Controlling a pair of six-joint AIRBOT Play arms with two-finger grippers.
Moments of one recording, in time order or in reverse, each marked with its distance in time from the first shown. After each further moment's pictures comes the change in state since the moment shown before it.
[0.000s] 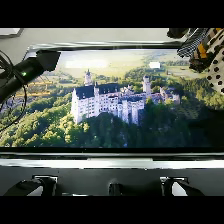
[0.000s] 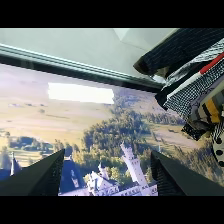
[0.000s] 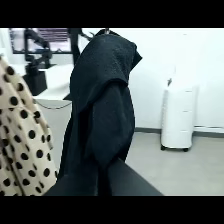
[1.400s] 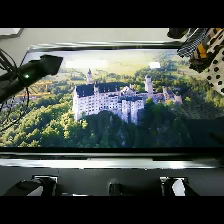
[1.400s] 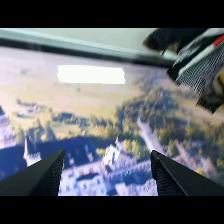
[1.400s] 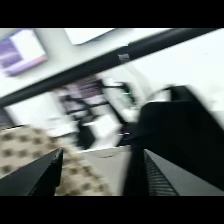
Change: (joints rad) left arm 0.000 -0.005 0.000 0.103 -0.097 -0.003; right arm -0.413 0.200 0.014 0.699 -0.264 -0.104
